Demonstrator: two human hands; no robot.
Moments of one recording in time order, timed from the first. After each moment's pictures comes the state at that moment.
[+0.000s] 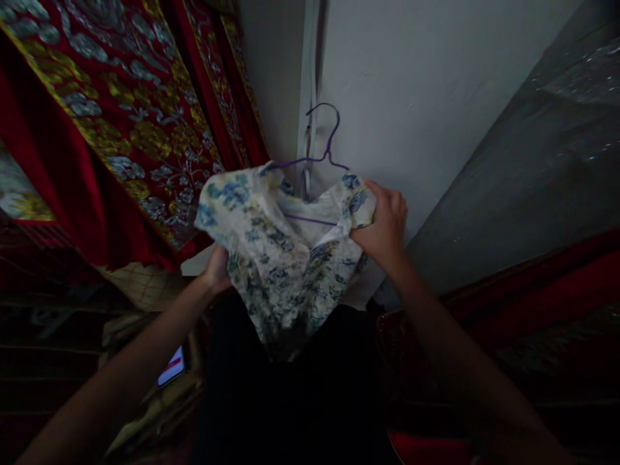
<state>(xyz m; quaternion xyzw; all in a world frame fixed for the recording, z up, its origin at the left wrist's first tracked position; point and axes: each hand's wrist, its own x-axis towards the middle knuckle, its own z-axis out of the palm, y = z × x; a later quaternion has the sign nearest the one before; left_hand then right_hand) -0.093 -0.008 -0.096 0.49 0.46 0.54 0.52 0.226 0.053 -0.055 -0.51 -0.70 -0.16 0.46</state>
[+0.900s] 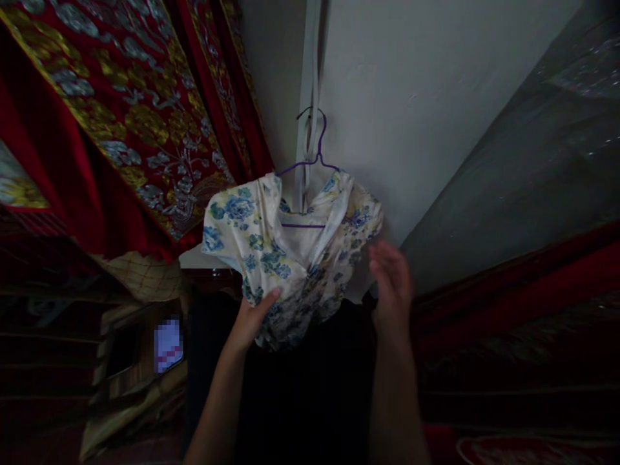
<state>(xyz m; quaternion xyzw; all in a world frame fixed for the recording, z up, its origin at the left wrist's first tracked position) -0.026 -0.099 -0.190 0.35 0.49 0.63 0.49 0.220 -0.045 -0.138 -0.47 -0.55 0.19 0.66</state>
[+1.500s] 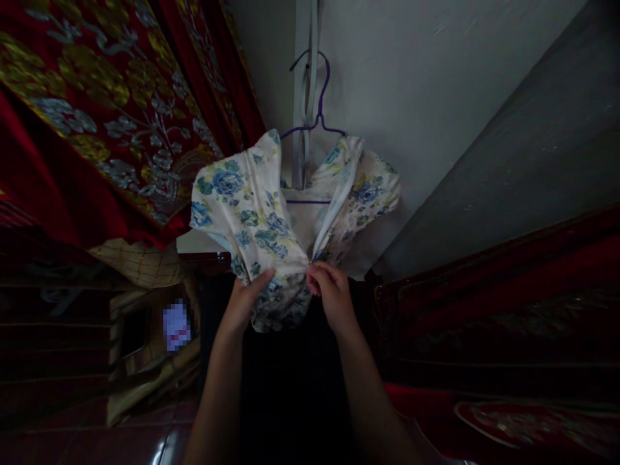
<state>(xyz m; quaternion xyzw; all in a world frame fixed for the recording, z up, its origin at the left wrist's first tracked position) -0.042 -0.092 -0.194 0.33 0.53 0.61 0.49 0.137 -0.074 -0.165 -0.39 -0.52 0.53 0.54</state>
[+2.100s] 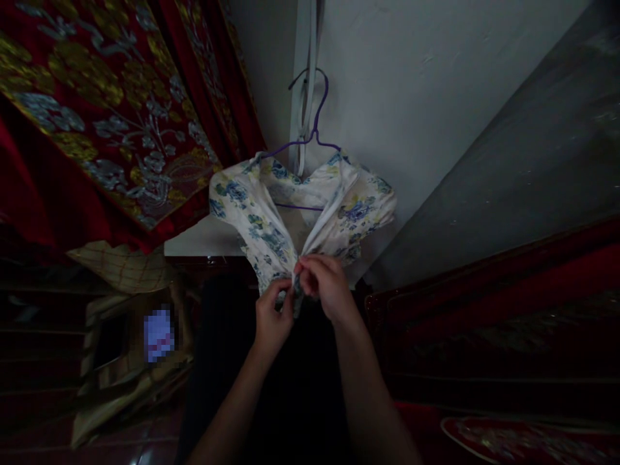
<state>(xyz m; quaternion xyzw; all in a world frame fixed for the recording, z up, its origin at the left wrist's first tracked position) 0.030 -0.093 -0.220 0.59 0.48 0.62 0.21 0.144 -0.048 -0.120 -0.39 -0.50 0.60 0.49</state>
